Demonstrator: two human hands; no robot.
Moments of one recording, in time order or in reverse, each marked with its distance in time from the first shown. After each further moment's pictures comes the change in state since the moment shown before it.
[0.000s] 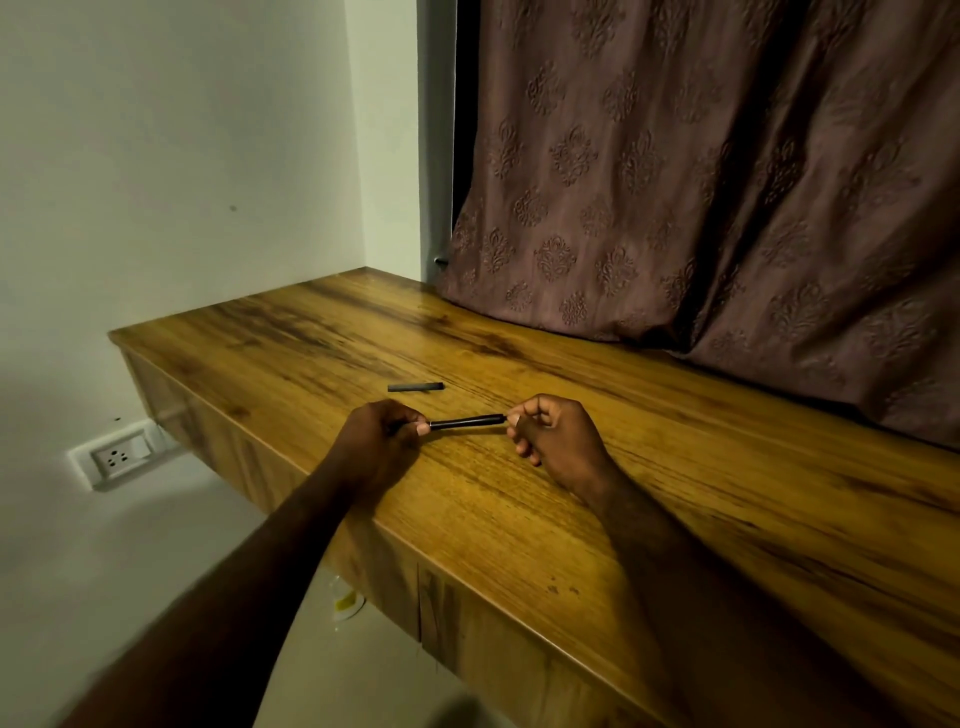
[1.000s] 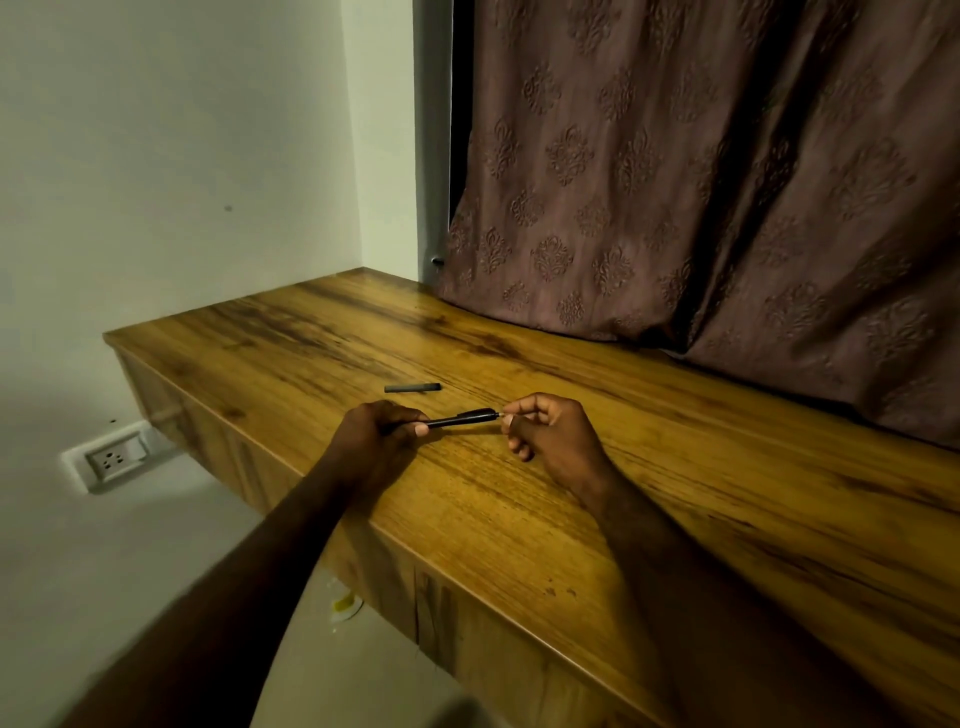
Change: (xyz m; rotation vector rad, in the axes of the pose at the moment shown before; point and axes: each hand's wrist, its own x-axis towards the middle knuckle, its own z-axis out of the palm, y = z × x) left_hand -0.010 0.023 -0.001 0.021 -0.030 0.164; right_hand 0.002 -0.001 0.001 0.091 -0.003 -0.003
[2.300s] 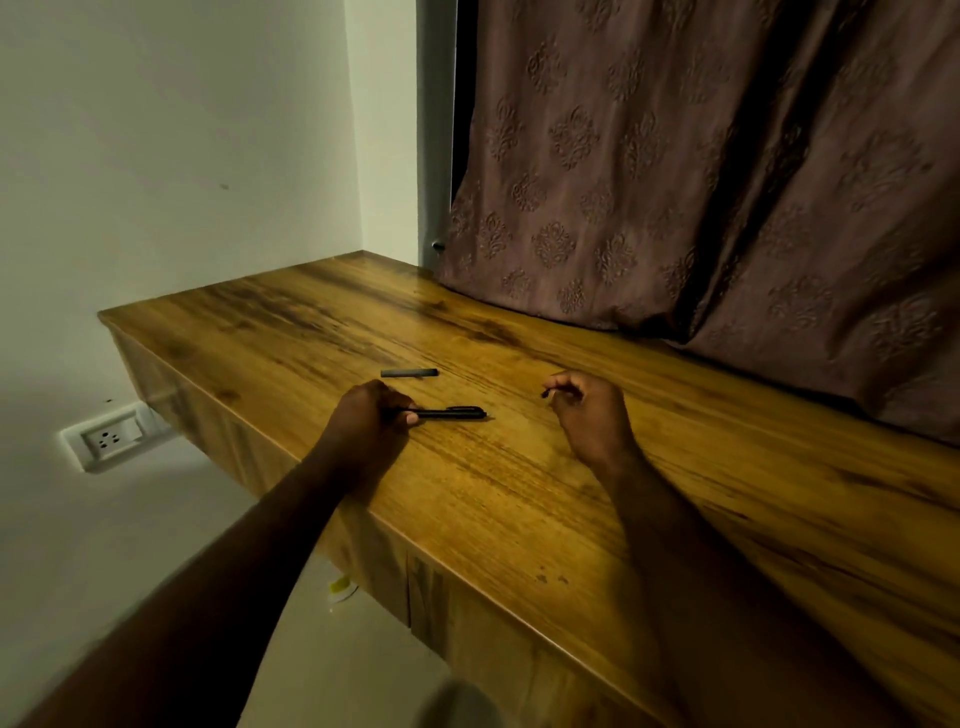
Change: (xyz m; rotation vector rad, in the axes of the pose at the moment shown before) left_hand 0.008 -0.015 -0.001 0.376 0.025 0.035; right_hand 0.018 0.012 -0.035 -0.371 0.226 -0.163
